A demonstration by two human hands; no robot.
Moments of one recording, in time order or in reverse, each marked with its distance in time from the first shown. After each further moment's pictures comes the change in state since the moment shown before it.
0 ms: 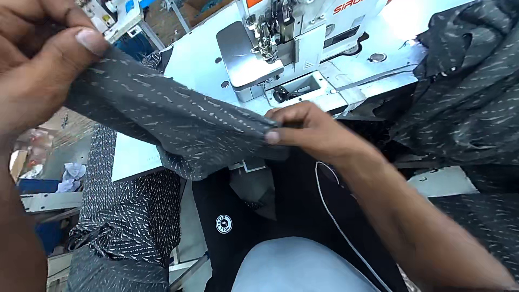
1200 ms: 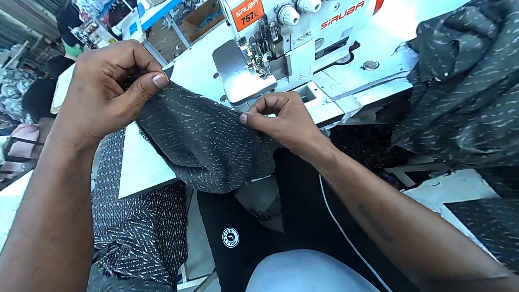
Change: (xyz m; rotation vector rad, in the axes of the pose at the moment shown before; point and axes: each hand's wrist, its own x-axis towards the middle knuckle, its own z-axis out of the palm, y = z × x) left_hand 0.043 -0.021 0.042 -0.049 -0.159 0.318; right_hand 0.043 0.013 0.004 -0.224 0.389 0.064
